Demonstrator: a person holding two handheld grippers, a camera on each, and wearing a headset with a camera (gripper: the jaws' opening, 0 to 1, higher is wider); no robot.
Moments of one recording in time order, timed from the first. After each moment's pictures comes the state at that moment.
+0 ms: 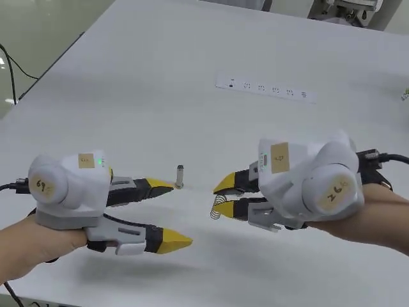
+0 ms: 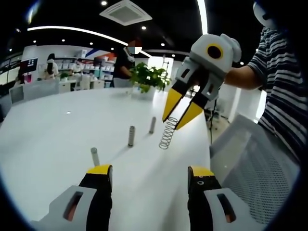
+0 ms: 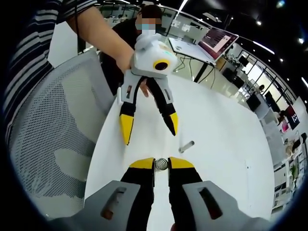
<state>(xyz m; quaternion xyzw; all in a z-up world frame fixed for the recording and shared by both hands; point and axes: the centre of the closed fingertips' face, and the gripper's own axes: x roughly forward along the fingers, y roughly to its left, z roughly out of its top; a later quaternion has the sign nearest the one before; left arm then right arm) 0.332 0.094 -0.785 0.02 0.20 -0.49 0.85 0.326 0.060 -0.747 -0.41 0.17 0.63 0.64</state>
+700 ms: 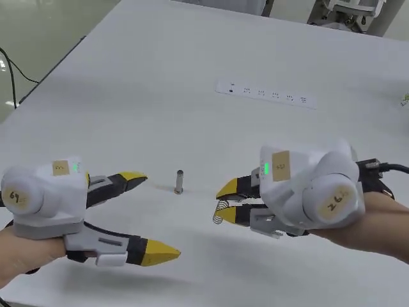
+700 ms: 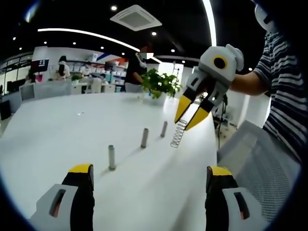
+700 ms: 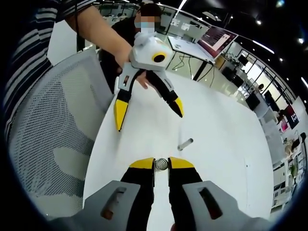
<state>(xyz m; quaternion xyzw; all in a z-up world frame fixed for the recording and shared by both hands) 0.339 0.118 -0.779 -0.01 0.18 -0.45 0.88 0.329 0.057 -0.749 -0.41 0.17 0.62 0.64</state>
